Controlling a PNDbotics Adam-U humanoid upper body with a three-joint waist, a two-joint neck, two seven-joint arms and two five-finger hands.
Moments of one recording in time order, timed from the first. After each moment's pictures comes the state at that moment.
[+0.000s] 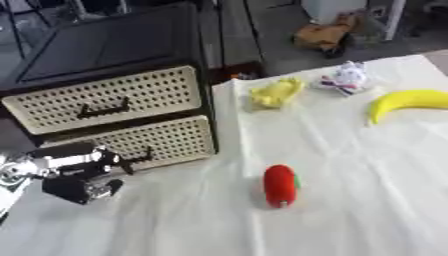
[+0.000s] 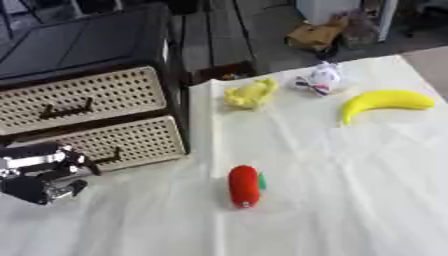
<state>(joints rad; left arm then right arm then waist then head) -0.66 0.79 -0.13 -1.33 -0.25 -0.33 -0.76 -0.46 -0.68 -0.23 -1.98 -0.36 -0.75 -0.26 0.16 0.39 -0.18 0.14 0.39</state>
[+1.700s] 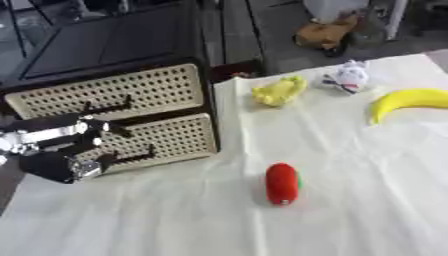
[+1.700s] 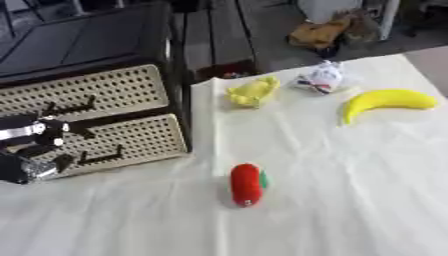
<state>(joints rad) -0.64 0.85 -0.08 -1.54 -0.20 -0.20 -0.72 -0.44 -0.68 -0.24 -1.98 -0.36 -0.73 -0.27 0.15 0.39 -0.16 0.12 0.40</state>
